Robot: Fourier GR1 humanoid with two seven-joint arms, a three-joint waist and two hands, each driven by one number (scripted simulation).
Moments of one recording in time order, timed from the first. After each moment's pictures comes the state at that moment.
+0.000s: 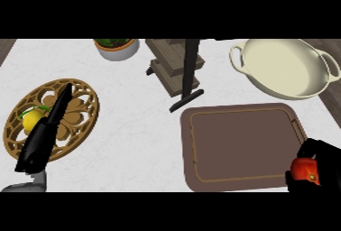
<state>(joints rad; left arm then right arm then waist) -0.02 0.22 0.04 -1.67 -0.29 -0.04 -0.05 0.20 -0.30 0.07 -1.99 1.15 0.21 0.57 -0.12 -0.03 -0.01</state>
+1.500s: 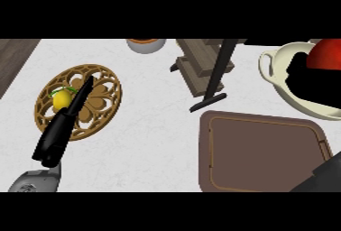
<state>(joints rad) -0.11 0.20 -0.03 -1.66 -0.30 -0.09 -0.04 -0.89 -0.02 -0.07 -2.11 1.39 0.58 1.06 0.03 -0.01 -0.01</state>
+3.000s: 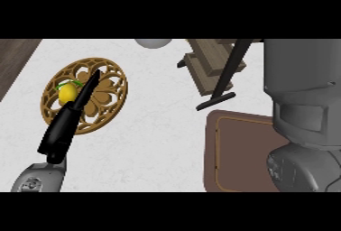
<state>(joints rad) -0.16 0.18 -0.05 -1.66 -0.30 -0.10 -0.05 -1.57 -0.03 -0.66 -0.94 1.37 -0.17 0.94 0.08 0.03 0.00</state>
